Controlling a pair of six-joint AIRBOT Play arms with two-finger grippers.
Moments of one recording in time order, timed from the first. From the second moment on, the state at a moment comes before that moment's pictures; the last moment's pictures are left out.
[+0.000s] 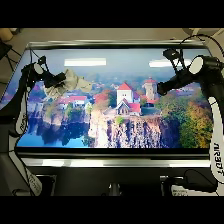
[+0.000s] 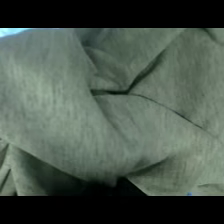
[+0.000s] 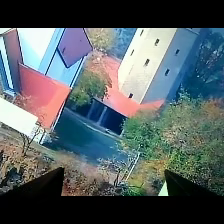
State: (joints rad) left arm 0.04 -2.07 2.03 1.34 -1.08 -1.82; right arm 0.03 -1.48 1.57 -1.43 1.23 1.10
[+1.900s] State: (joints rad) left arm -0.32 -1.36 1.29 1.24 -1.26 -1.52; right arm 0.10 -1.18 1.08 -1.28 1.59 1.03
